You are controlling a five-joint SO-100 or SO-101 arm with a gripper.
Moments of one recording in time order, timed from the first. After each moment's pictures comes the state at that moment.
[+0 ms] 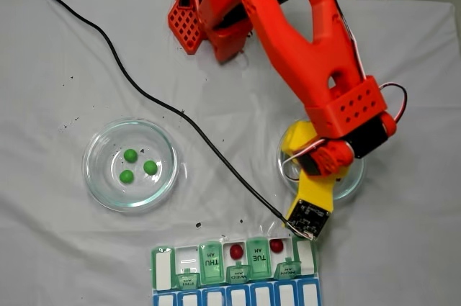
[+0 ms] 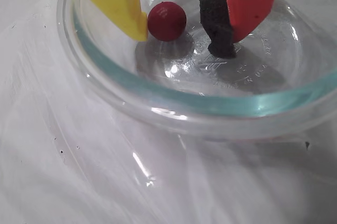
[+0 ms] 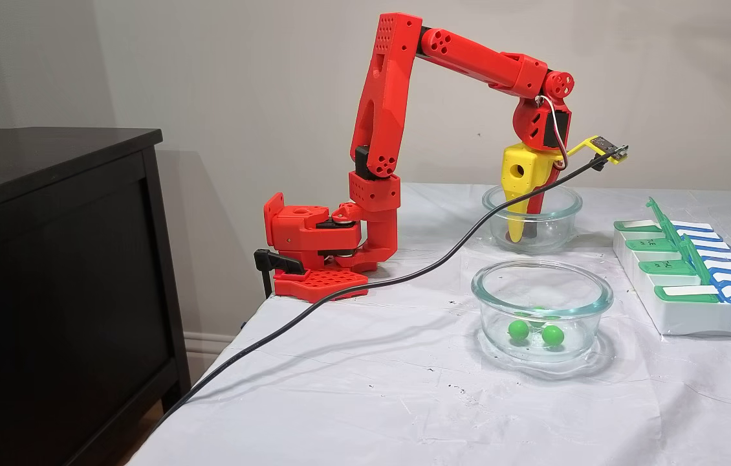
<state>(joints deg) -32.1 94.2 100.2 77.1 -38.5</state>
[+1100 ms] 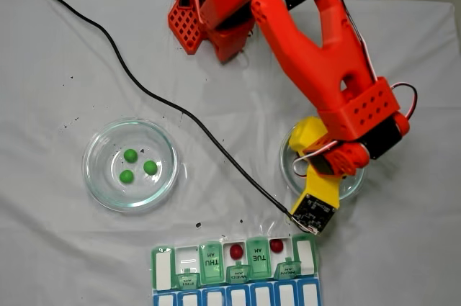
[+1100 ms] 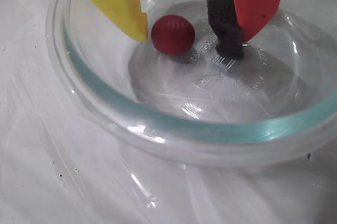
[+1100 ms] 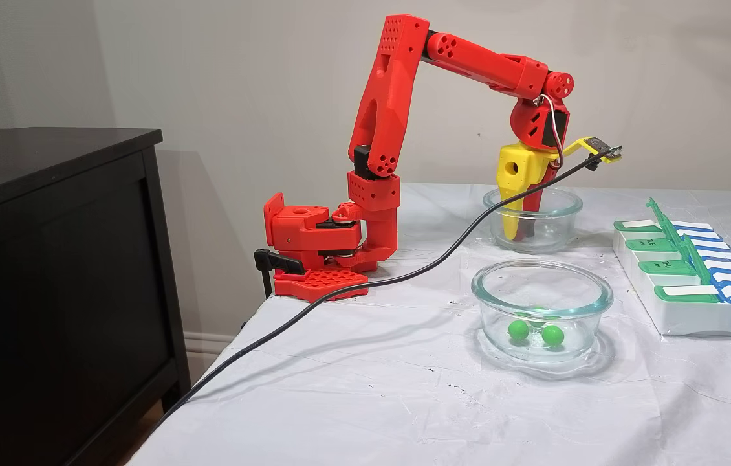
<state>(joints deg) -34.8 90.4 97.6 83.4 -33.0</state>
